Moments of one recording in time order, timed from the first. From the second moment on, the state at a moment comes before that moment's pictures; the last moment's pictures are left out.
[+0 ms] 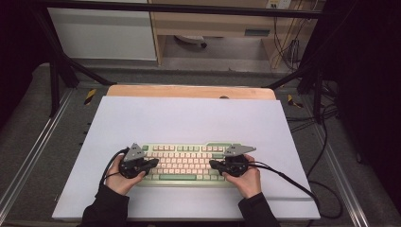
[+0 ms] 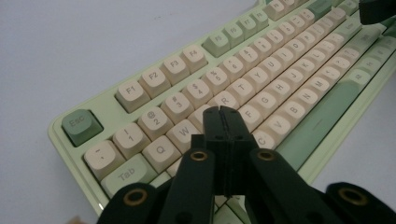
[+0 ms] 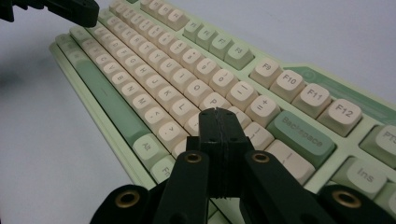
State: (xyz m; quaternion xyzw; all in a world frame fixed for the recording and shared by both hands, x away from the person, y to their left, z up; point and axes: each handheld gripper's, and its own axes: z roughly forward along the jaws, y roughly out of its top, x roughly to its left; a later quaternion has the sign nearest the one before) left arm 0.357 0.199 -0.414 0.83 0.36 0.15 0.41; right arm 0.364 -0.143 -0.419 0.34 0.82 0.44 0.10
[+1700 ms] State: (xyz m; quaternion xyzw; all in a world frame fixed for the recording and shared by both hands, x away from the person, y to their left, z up) left arm 0.379 0.162 -0.431 0.84 0.35 0.15 0.39; right arm 0.355 -0.156 -0.427 0.35 0.83 0.43 0.09
